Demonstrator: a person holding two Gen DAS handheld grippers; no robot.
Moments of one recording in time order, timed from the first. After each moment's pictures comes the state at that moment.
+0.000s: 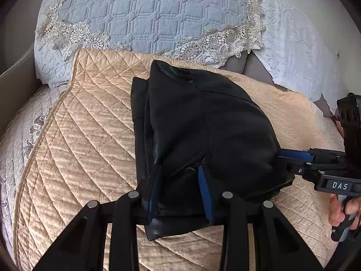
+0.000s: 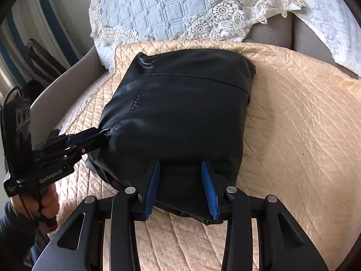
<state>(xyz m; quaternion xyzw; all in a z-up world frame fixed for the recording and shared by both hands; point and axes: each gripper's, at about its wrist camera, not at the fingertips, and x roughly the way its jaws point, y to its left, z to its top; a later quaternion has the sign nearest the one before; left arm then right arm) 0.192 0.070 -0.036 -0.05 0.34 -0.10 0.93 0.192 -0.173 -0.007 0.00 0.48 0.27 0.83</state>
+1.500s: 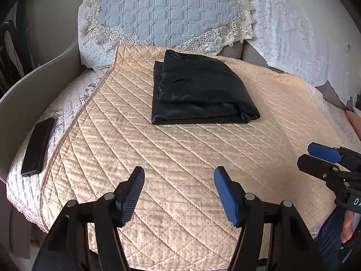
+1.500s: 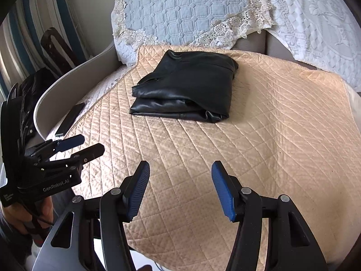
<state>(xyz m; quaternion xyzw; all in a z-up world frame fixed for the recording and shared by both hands) 0.013 0.031 -0.020 -0.04 0.36 -0.01 0.93 0.015 -0.197 0.047 -0.02 0.44 0.23 0.86</state>
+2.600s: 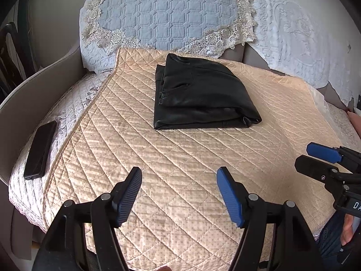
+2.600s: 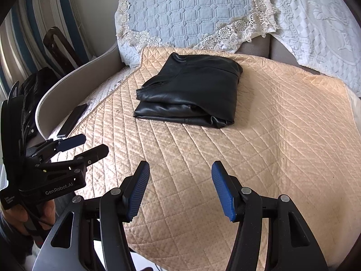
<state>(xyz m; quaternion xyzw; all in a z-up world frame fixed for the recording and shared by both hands) 0.015 0.031 -0.016 -0.03 0.35 0.00 0.94 0.018 -0.191 0.052 -0.03 0.44 0.24 0.87</state>
